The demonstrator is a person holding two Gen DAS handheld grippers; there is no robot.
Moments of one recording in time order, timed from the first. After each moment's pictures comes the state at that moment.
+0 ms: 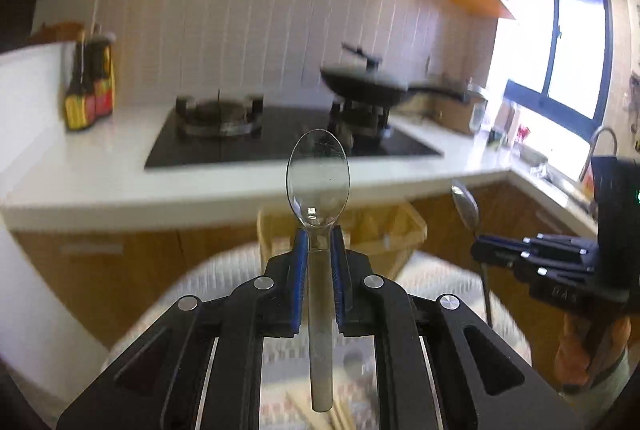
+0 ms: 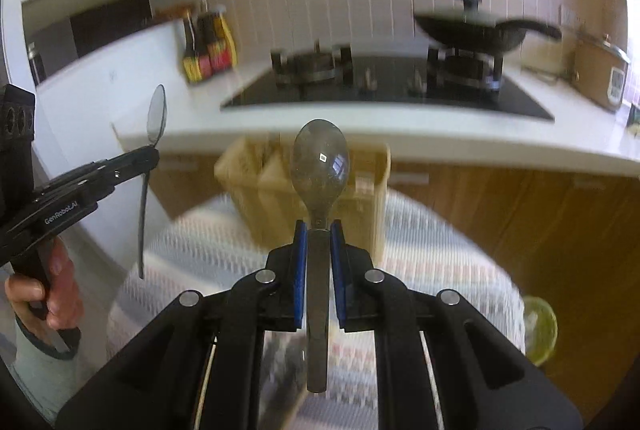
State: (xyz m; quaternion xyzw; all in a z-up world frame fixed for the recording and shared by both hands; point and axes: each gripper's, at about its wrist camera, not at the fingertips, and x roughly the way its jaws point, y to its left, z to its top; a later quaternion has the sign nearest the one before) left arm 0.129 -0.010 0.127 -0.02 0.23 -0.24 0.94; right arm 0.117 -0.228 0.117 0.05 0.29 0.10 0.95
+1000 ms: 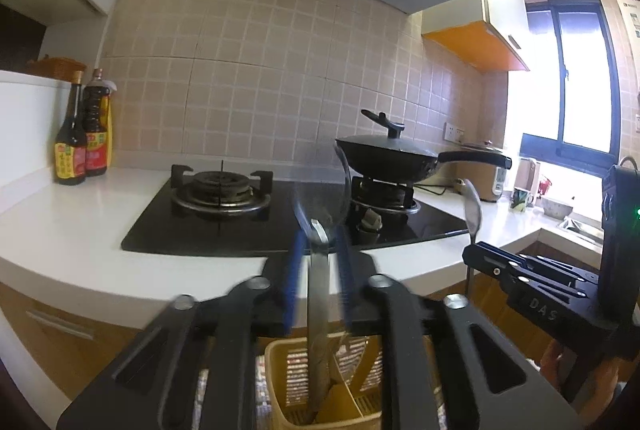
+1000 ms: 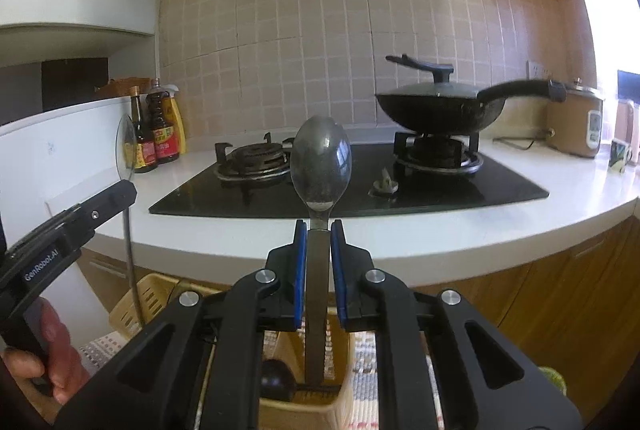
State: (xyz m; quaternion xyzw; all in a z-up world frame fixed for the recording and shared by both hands) left arm 0.210 -0.035 0.103 -0.05 0.10 -0.22 0.97; right arm 0.210 -0.248 0.094 0.06 0.16 0.03 0.98
